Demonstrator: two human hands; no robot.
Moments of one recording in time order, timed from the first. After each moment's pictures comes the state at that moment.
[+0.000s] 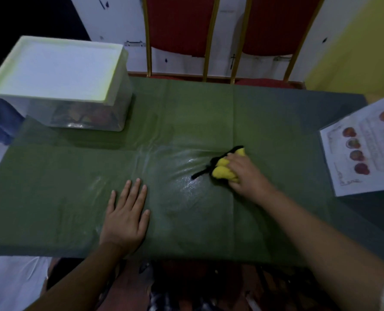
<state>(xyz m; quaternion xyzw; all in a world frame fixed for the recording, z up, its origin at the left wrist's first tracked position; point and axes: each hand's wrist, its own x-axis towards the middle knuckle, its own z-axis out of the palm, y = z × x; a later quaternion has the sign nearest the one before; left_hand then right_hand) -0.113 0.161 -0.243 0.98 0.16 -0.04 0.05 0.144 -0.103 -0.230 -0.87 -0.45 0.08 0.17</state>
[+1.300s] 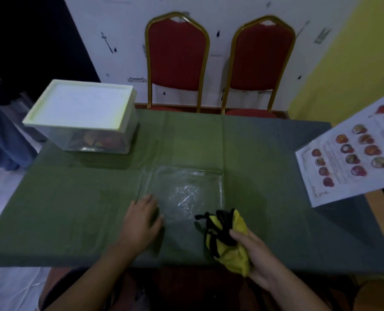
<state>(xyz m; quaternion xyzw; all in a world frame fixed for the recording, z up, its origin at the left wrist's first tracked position) -0.089 0.138 -0.193 0.95 0.19 -0.02 0.25 -0.018 -0.147 -0.133 -0.53 0.15 0.44 0.71</state>
